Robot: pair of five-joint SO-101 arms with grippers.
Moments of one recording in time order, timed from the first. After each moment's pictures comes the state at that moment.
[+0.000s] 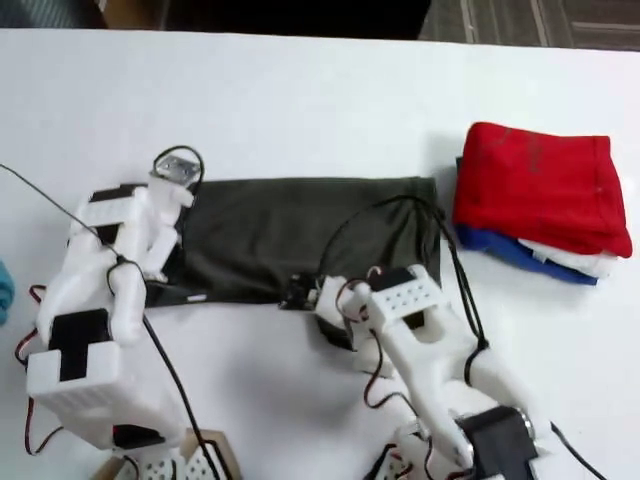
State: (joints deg) left arm -17.6 10.7 27.3 63.0 -28.3; right arm -24.3 -9.3 55.7 62.9 54.2
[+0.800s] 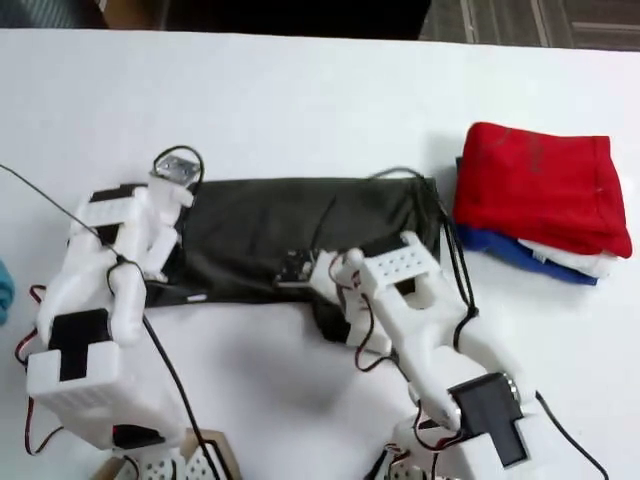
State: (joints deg) left arm -17.6 10.7 27.3 62.8 -28.3; right arm -23.5 -6.4 40.5 73.5 54.4
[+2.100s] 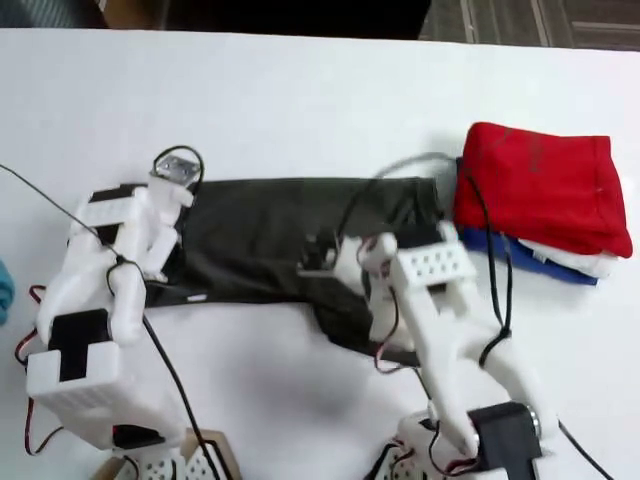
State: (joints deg) left arm -17.6 10.7 27.3 62.8 -28.3; right arm -17.3 -15.9 45.6 77.3 60.4
